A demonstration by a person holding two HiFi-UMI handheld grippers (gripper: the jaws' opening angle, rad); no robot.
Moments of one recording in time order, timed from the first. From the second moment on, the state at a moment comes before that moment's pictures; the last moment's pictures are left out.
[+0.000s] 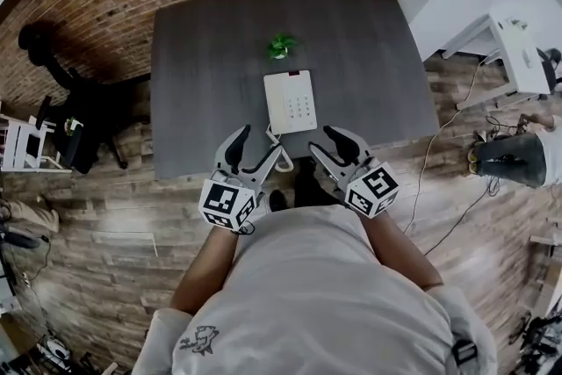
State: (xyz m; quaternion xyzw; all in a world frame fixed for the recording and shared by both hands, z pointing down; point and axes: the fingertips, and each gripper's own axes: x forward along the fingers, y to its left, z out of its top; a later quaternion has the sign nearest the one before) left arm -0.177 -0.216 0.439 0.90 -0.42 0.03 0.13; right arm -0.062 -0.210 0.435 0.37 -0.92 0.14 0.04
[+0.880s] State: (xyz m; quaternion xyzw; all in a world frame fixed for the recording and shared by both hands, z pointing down) left arm -0.148 -0.326 0.552 0.87 -0.41 0.15 0.22; right arm -0.018 -0.337 0.567 0.32 -0.90 0.23 0.16
